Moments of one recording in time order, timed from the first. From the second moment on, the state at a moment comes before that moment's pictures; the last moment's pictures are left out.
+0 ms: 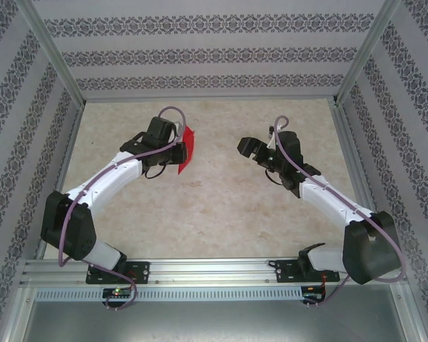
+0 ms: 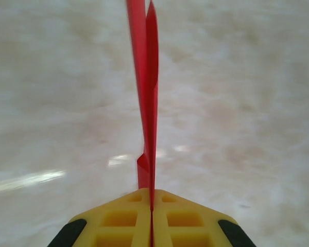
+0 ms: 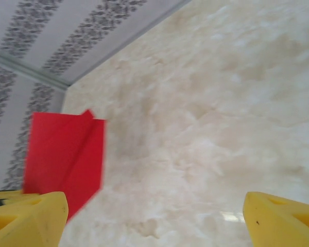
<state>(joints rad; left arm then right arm) -0.47 1.52 1.22 -0.59 0.06 -0.45 0.35 1.29 0.78 0.01 -0.23 0.71</state>
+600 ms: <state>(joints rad) -0.62 1.98 1.49 -0.92 -0.50 -0.62 0.35 1.27 0.70 -0.08 -0.12 0.68</state>
